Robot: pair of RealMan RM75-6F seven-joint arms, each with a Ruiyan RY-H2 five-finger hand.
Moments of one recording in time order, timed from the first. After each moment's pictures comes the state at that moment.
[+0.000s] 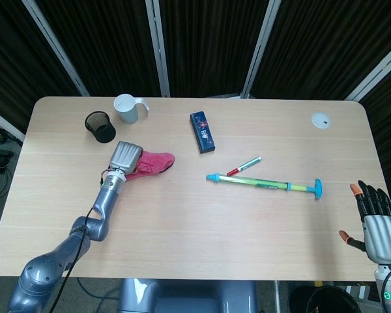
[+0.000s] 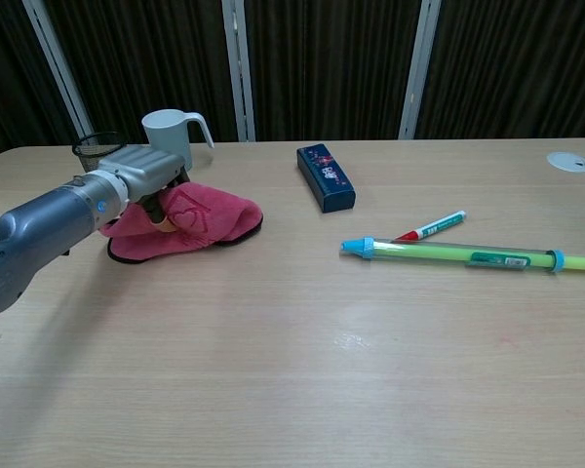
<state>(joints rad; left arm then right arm) -0.96 -2.06 -0.26 -0.40 1.22 0.72 0.20 0.06 -1.16 0.08 -1.57 -1.51 1.53 -0.02</state>
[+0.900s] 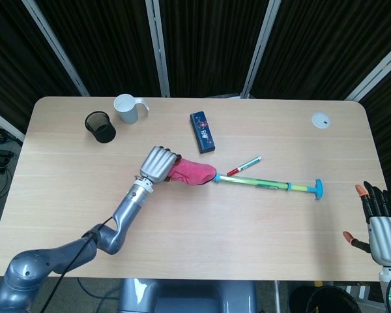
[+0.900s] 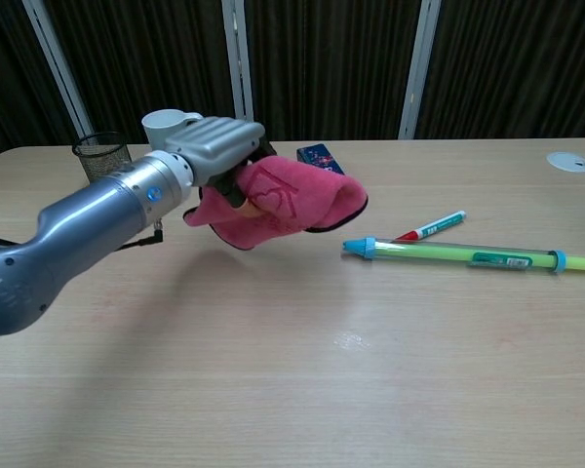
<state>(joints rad) -0.96 -1.92 -0.28 -0.89 1.28 0.93 0.24 0.05 -1.15 0.08 -1.57 -1.51 1.54 -0.01</state>
